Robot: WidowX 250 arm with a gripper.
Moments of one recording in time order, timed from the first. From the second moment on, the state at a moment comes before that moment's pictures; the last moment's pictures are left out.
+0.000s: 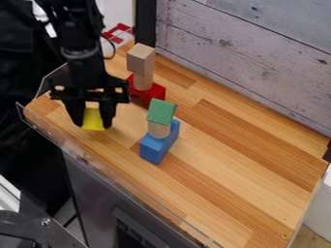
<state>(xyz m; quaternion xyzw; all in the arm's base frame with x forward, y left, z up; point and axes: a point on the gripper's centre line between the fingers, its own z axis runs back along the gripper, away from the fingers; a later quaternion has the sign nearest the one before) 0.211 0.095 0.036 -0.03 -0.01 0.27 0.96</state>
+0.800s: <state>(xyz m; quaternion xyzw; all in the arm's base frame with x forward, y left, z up) 0.218 0.112 0.152 0.01 -0.01 0.03 1.00</state>
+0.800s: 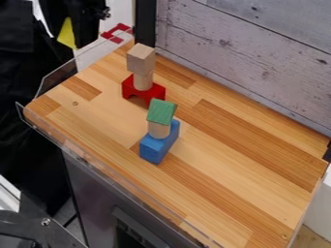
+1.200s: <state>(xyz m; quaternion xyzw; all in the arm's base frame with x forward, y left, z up) 0.244 0.117 0.145 -0.02 -0.02 0.00 1.00</state>
